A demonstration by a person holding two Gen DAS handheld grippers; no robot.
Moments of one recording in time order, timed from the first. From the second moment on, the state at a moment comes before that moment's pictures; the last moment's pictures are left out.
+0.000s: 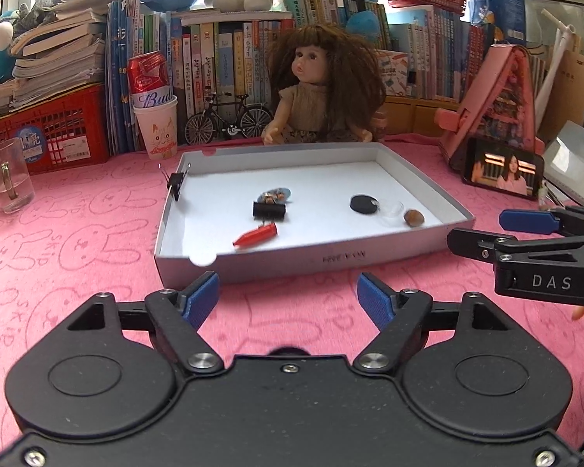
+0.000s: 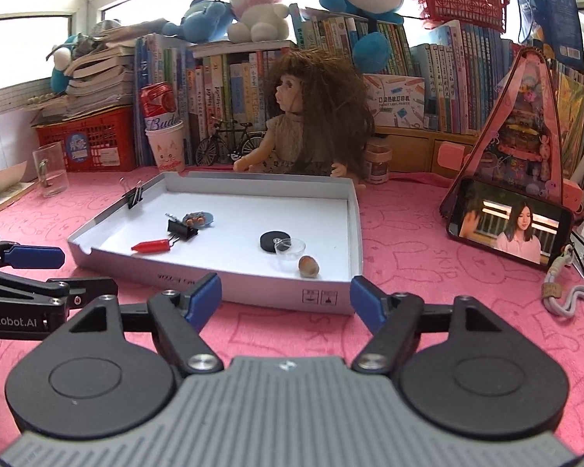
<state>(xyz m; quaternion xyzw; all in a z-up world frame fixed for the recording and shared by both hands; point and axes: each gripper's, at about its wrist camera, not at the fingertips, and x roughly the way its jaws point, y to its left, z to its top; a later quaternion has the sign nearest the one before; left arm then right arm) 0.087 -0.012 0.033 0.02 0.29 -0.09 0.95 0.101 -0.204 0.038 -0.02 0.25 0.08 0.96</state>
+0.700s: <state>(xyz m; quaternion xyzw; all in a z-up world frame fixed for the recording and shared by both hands) 0.018 -0.001 0.014 0.04 0.31 -0.13 0.94 0.037 -0.213 0.011 -0.06 0.25 0.16 0.95</state>
